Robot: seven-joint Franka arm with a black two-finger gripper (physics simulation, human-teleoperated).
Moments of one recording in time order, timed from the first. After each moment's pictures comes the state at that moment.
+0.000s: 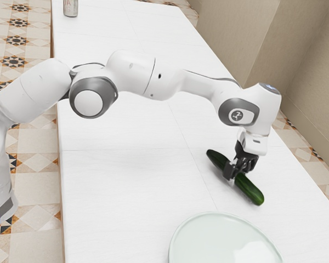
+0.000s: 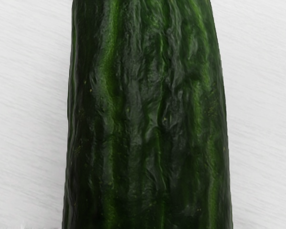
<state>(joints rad) -0.03 0.77 -0.28 -0.99 0.04 1.76 0.95</state>
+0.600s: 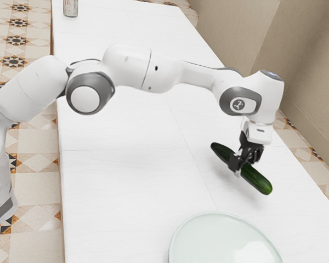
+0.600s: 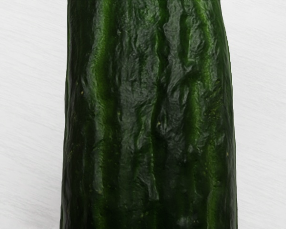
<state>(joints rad) -0.03 0.73 -0.30 -0.97 0.04 1.76 0.94</state>
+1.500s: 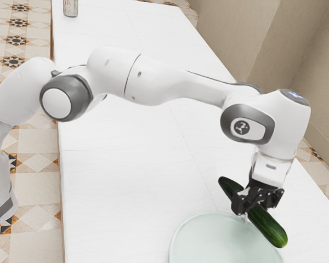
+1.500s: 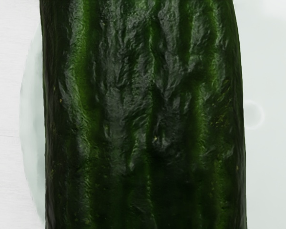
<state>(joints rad) -0.30 0.64 -0.34 -0.97 0.04 1.69 0.90</state>
